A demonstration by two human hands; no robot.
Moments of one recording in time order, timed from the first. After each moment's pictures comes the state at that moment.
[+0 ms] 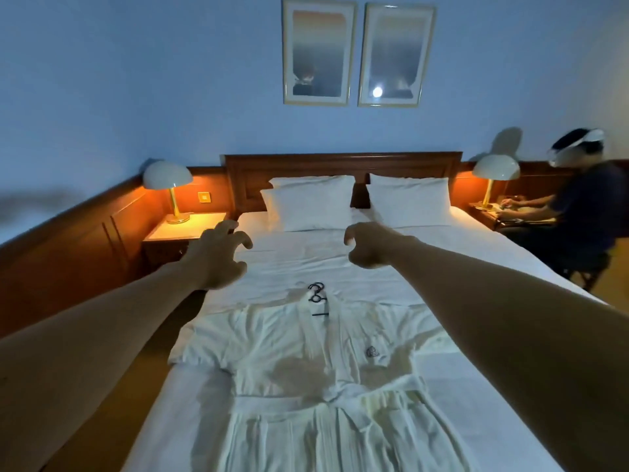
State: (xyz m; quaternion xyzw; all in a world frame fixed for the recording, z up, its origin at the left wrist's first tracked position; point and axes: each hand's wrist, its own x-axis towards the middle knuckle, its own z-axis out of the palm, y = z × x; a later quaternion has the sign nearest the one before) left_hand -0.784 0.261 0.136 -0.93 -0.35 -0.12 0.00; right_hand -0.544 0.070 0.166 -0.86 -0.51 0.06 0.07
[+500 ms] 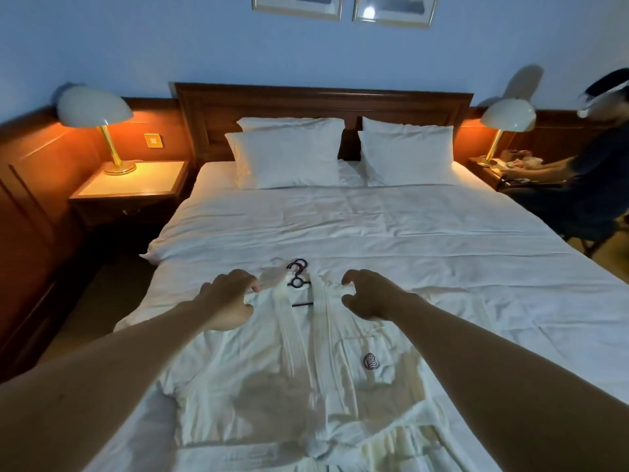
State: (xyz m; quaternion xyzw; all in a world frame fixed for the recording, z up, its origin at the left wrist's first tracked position) left_hand -0.596 0.414 -0.084 -0.93 -0.32 0.08 -0.14; right_hand -0.382 0.212 -0.057 -0.87 -0.45 0.19 0.04
